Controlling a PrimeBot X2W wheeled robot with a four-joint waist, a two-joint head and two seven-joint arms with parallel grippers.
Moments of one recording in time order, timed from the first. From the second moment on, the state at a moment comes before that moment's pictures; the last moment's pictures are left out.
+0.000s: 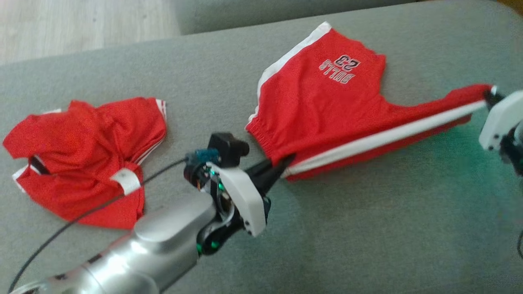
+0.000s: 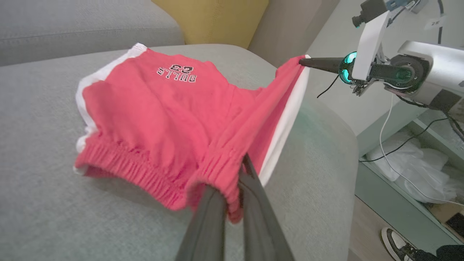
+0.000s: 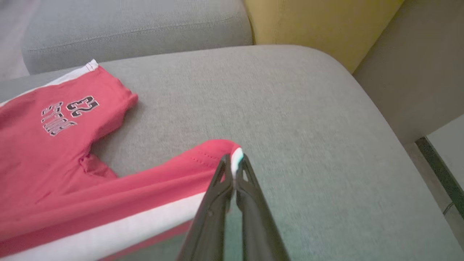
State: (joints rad) left arm -0.78 0.27 -1.25 0.41 -1.11 -0.07 0.01; right arm -0.73 -0.42 0.15 0.92 0.36 0.13 0.27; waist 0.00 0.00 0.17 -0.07
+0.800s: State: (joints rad) left arm -1.02 0.17 -1.16 0.53 -1.11 -0.09 -0.01; right arm -1.12 -0.30 -0.07 0.96 -0.05 0.13 0.28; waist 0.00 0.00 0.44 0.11
